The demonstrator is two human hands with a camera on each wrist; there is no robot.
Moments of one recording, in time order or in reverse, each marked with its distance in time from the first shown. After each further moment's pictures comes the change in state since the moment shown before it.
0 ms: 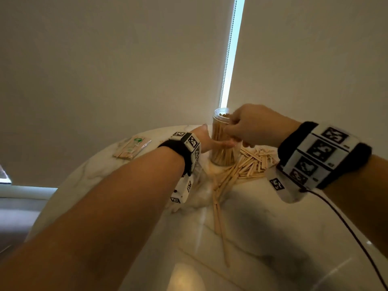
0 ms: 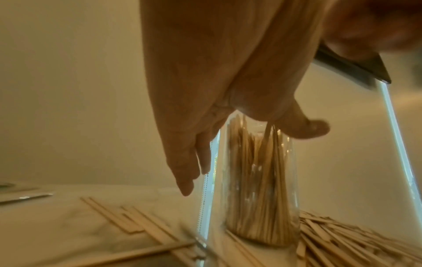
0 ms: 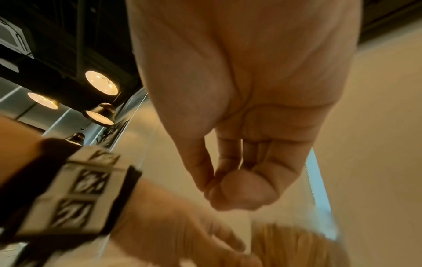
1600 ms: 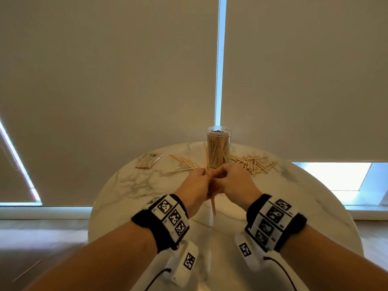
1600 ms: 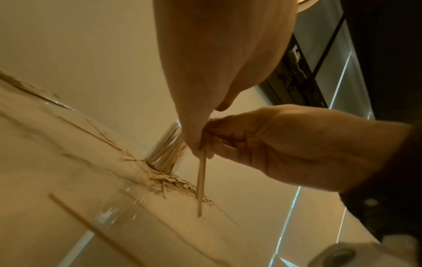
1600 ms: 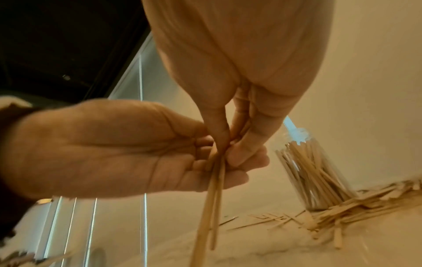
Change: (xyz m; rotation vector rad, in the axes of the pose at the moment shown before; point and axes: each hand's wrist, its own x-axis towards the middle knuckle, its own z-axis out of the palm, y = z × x) left_hand -0.225 0.014 0.041 -1.065 -0.014 0.034; right_hand -0.155 -0.037 0.072 0.825 0.193 0.130
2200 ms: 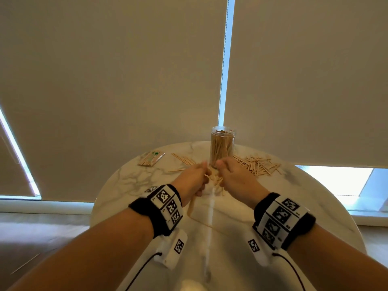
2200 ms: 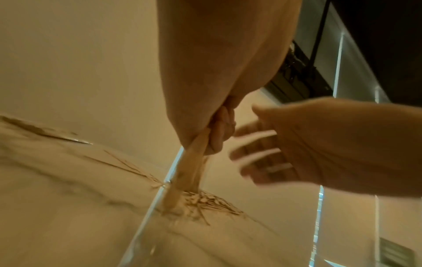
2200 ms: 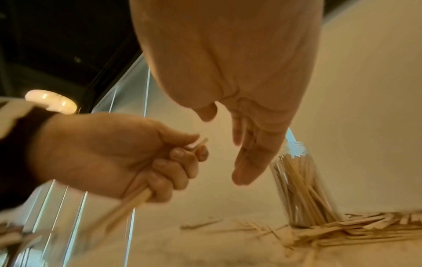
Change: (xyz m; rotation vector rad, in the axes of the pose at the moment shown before) left_hand 0.020 0.009 -0.026 0.173 0.061 -0.064; right_hand 0.009 -0.009 -0.002 -0.189 -0.085 -0.037
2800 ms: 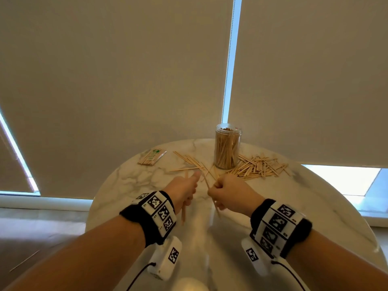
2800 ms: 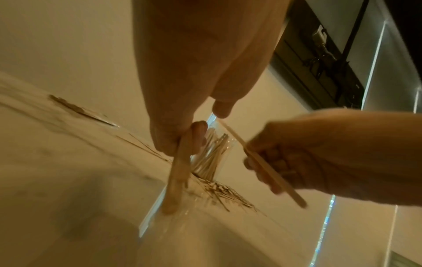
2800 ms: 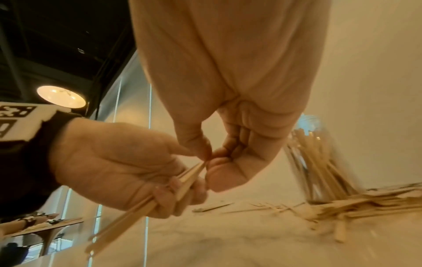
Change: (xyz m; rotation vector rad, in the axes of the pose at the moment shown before) left_hand 0.038 -0.042 -0.034 0.025 0.156 -0.161; right_hand 0.015 0.005 0.027 -0.149 -0.231 0.095
